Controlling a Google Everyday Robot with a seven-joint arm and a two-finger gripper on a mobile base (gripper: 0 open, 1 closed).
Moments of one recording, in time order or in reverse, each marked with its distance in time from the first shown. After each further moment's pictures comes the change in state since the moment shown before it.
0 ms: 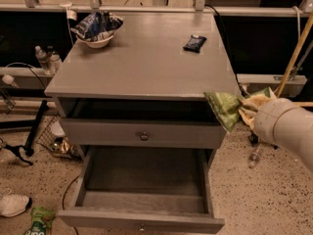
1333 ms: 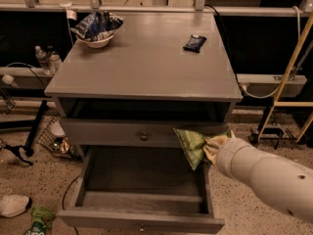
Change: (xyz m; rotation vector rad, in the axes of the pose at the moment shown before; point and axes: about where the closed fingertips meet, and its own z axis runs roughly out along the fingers) arm 0.002 0.147 0.045 -0.226 0.004 0.181
